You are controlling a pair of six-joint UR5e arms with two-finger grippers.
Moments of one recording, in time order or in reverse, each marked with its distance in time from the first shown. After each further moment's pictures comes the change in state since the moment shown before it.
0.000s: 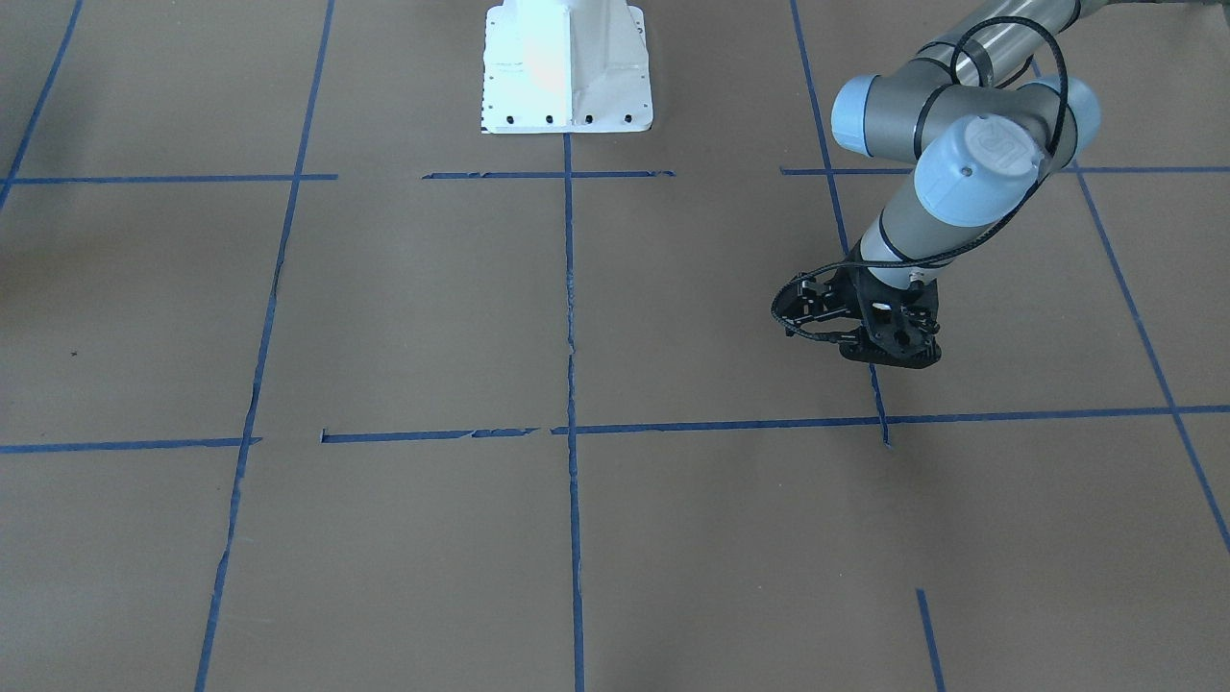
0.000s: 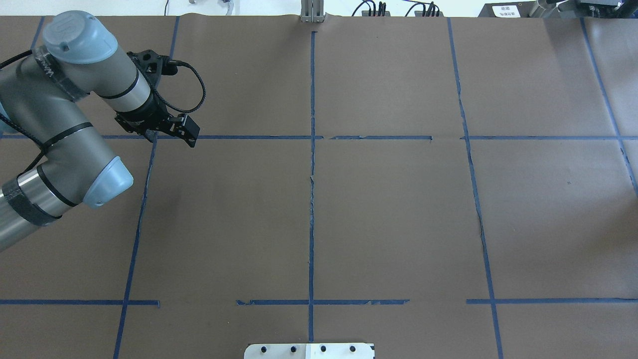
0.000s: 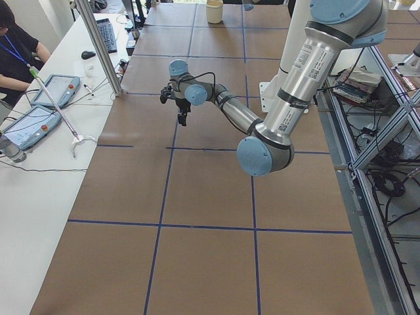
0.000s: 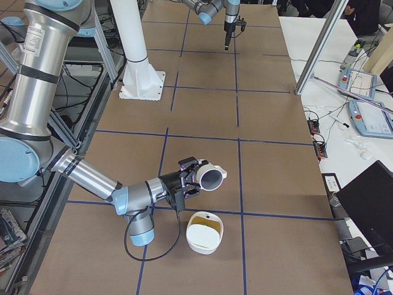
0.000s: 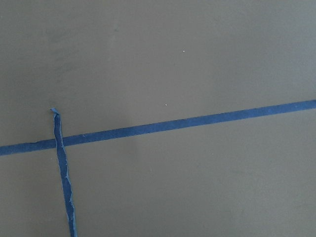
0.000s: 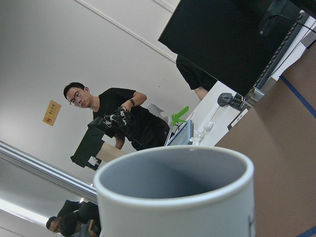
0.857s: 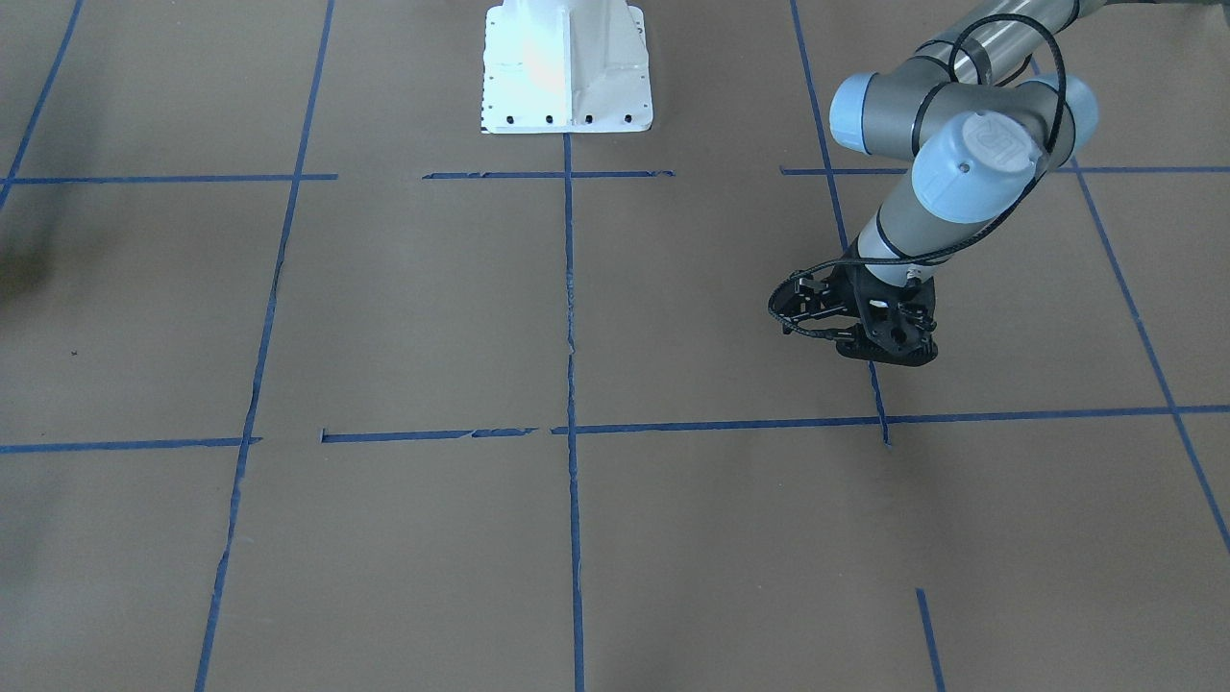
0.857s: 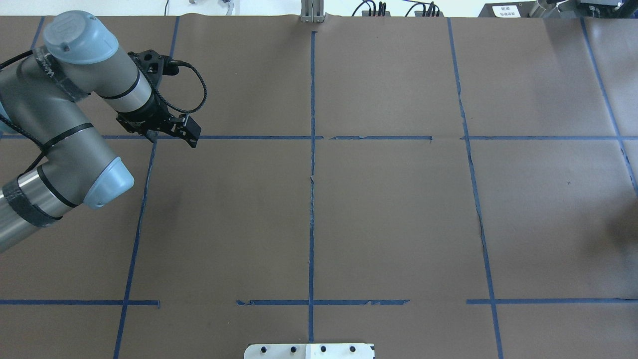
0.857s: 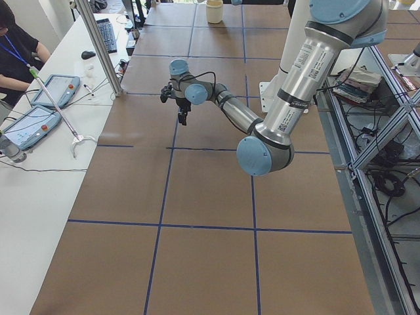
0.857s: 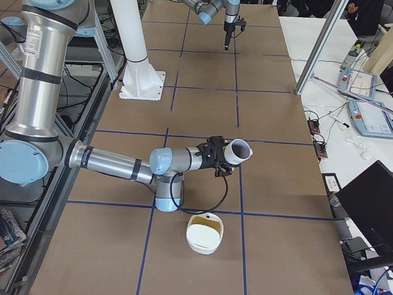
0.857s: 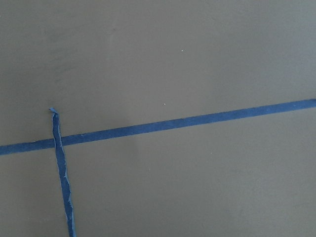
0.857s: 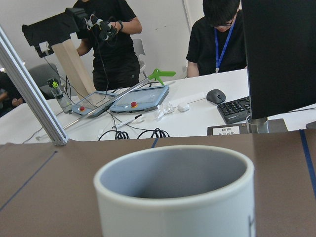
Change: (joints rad) left arm 0.002 -0.003 -0.008 -0.001 0.000 0.000; right arm -0.018 0.098 0.231 -0.602 0.150 -0.820
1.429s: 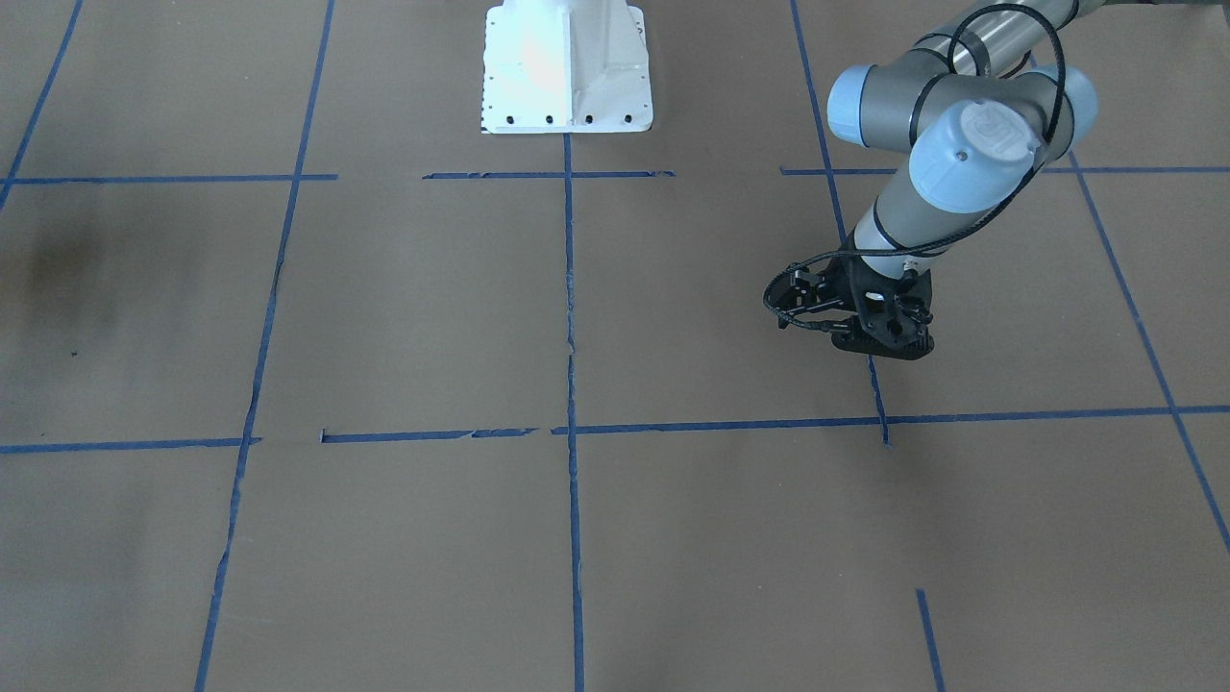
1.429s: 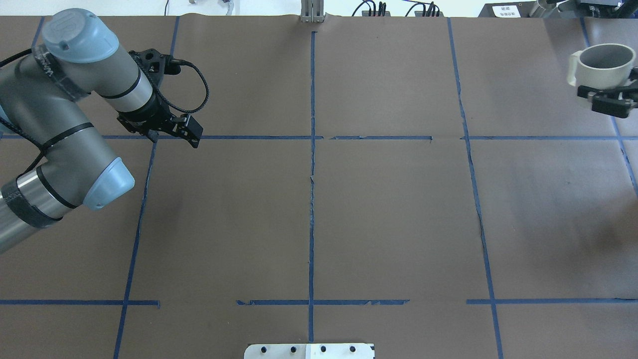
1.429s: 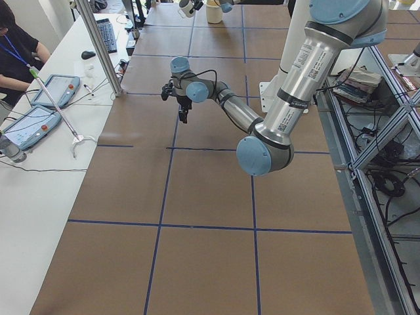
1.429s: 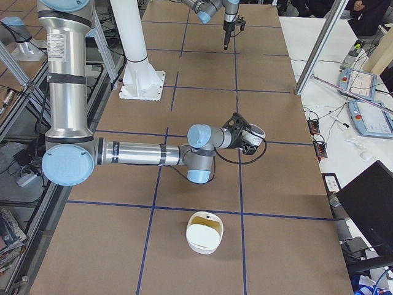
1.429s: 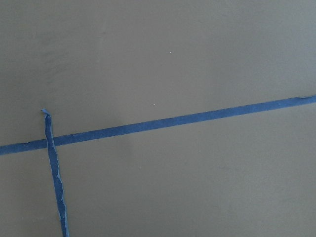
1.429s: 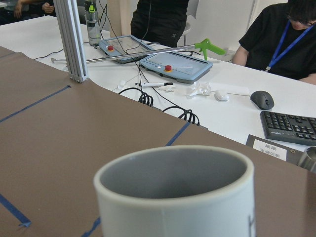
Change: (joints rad) left arm 0.003 -0.013 -0.021 0.043 -0.006 0.000; right arm -0.156 0.202 0.000 -0.264 -0.047 -0.383
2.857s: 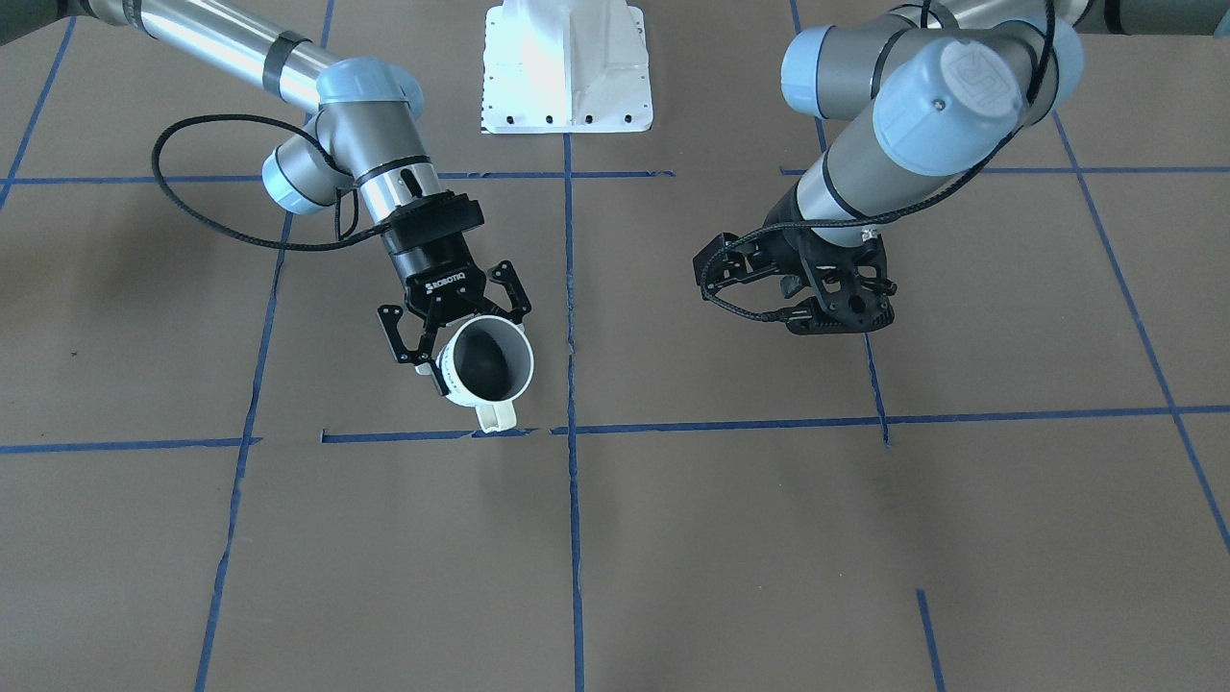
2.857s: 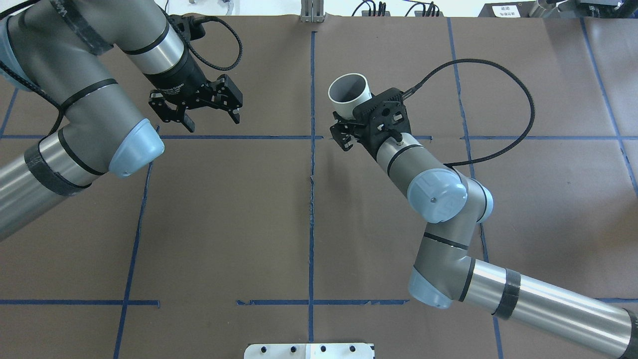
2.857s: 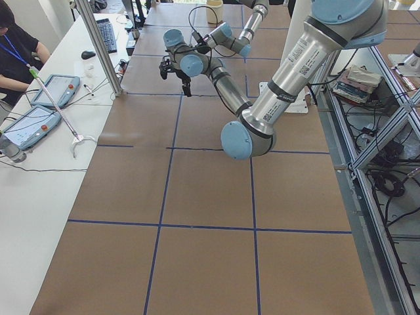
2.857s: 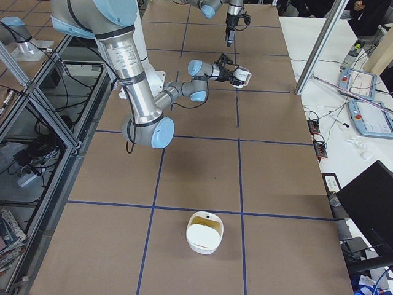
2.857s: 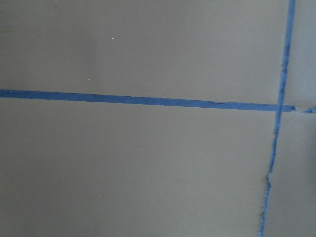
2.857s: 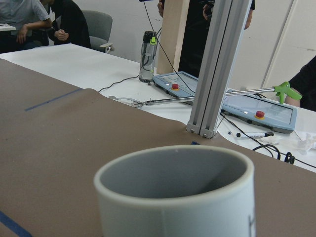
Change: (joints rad) left arm -0.033 -0.188 0.001 0.100 -0.180 -0.304; right arm -0.696 0.527 0.005 -0.489 -0.878 0.091
